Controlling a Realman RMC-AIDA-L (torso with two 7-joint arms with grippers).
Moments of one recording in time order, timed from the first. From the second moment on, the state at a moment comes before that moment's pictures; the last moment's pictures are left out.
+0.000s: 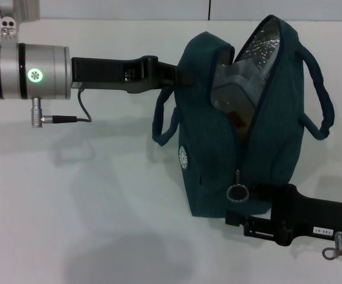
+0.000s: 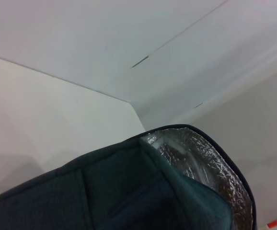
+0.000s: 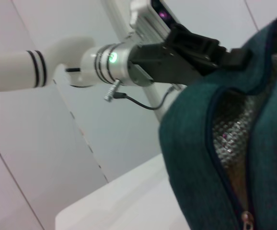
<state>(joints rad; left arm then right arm) -0.67 -2.08 0.76 0.74 1.95 1.60 -2.32 0.43 2.03 -1.51 -0.30 -1.19 -1.47 1.11</state>
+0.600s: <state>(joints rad) -0.67 -2.08 0.76 0.74 1.95 1.61 -2.32 0.43 2.03 -1.51 -0.30 -1.18 -1.46 1.11</state>
